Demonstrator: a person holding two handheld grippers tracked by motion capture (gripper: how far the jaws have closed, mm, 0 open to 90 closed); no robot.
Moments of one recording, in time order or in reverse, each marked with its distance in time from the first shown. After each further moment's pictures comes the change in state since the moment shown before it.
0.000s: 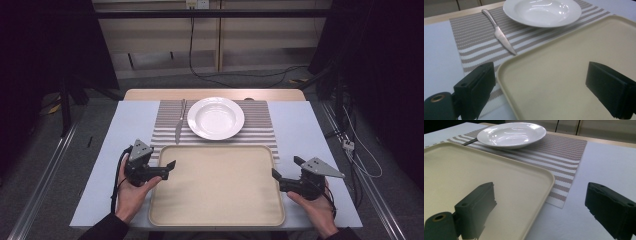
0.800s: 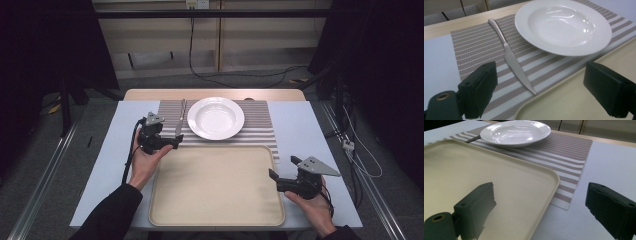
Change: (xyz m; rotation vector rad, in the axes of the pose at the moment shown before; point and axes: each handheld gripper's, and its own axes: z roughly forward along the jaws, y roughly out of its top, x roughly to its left) left arm 0.033 0.051 0.063 0.051 0.034 -0.041; right arm 0.004 0.001 0.005 0.015 0.017 -0.017
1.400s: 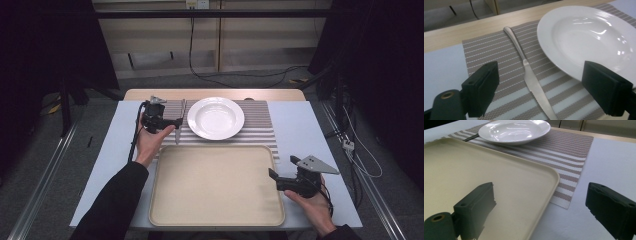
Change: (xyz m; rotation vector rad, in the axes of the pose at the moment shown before) left arm 0.037 0.033 0.047 0.046 0.054 -0.055; right arm -0.003 -0.001 0.004 0.017 0.007 0.015
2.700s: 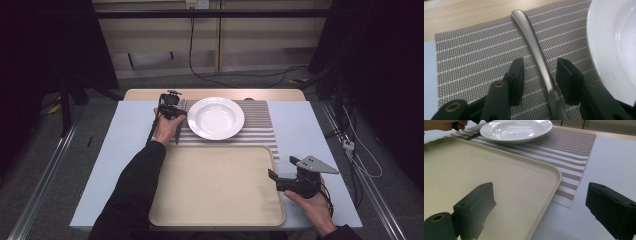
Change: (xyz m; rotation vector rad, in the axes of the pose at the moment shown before) left arm 0.016 0.020 0.106 0.206 0.075 -0.034; right arm 0.000 -0.001 0.001 0.009 0.014 0.004
